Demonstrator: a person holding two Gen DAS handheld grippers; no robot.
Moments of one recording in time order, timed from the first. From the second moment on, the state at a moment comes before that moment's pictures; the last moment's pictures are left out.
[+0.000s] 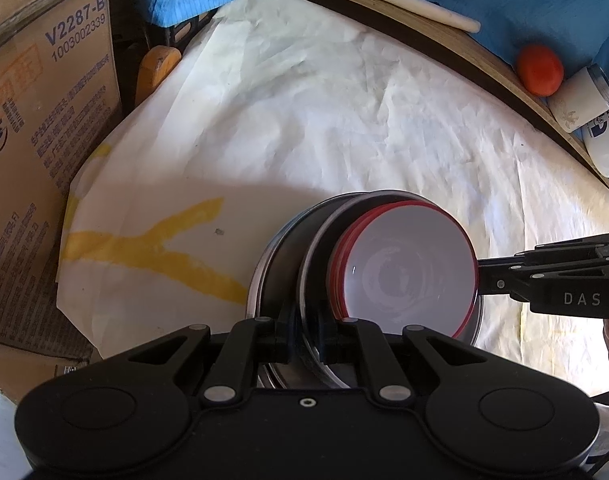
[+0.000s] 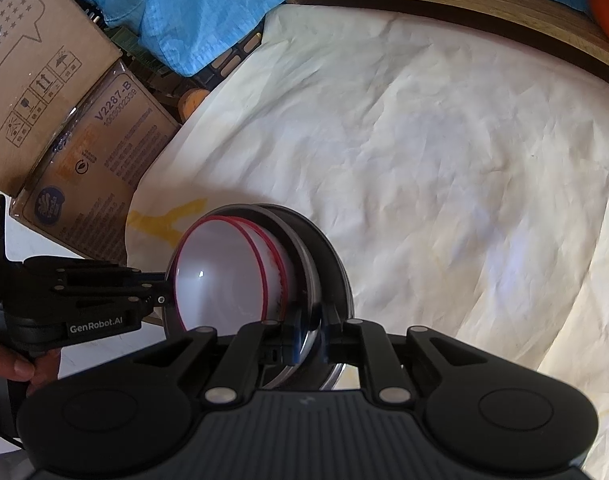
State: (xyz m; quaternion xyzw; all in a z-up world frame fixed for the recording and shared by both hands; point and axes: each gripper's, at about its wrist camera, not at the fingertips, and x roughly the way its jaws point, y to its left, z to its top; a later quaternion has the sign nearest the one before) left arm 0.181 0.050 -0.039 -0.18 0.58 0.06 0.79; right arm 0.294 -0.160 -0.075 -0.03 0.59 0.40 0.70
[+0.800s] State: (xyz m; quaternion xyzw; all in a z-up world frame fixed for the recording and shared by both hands) left arm 0.171 0.056 -0.031 -0.19 0.56 0.08 0.80; right arm 0.291 -0.167 -0.070 -0.03 0.58 0.40 0.71
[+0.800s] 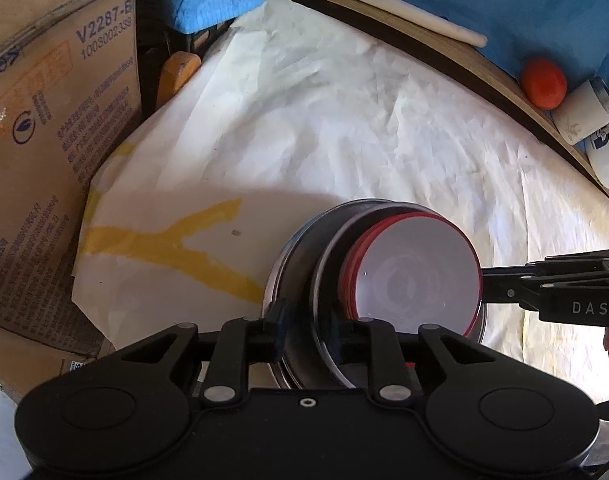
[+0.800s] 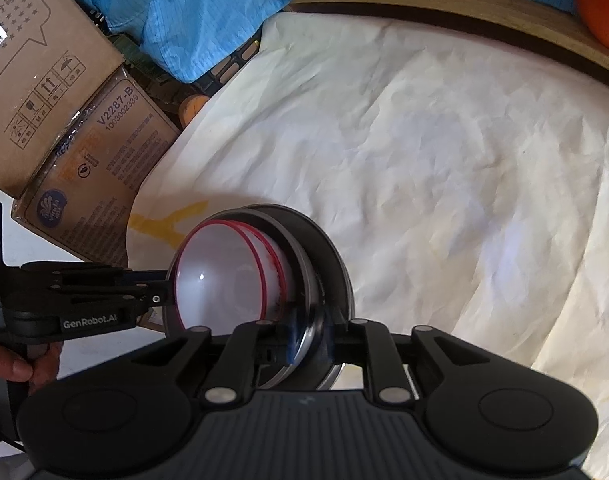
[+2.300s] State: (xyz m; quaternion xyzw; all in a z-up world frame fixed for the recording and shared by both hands) left arm 0.099 0.016 0.014 -0.15 0.40 0.13 0.90; right arm 0.215 -0.235 -0.031 0.00 0.40 0.42 0.81
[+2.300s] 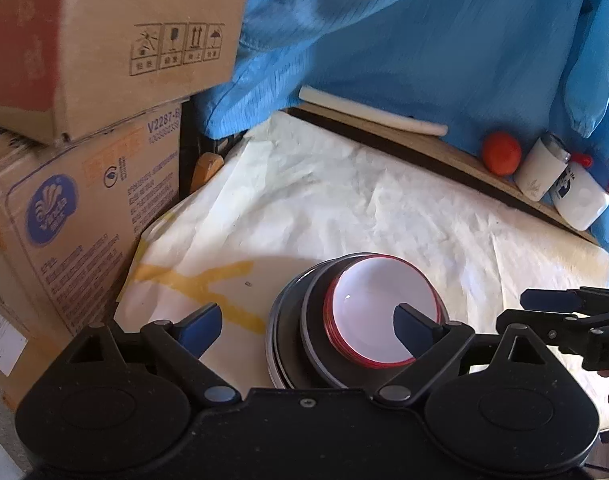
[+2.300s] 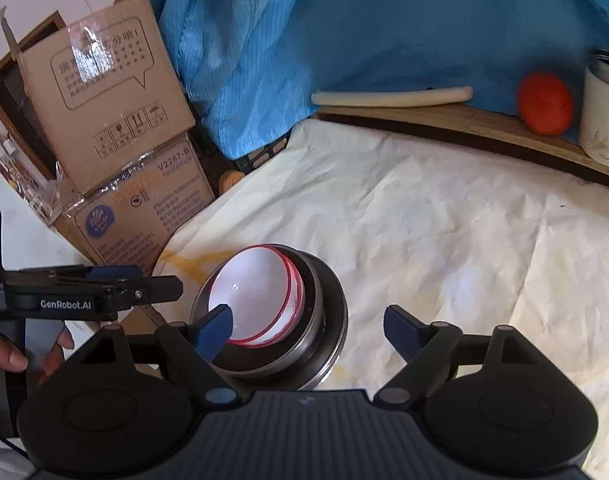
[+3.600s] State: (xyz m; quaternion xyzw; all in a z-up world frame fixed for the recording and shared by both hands) left arm 0.005 -0.060 0.017 -0.08 0.30 0.14 0.94; right arm 0.125 -0.334 -0.030 -0.01 0.26 0.44 0.86
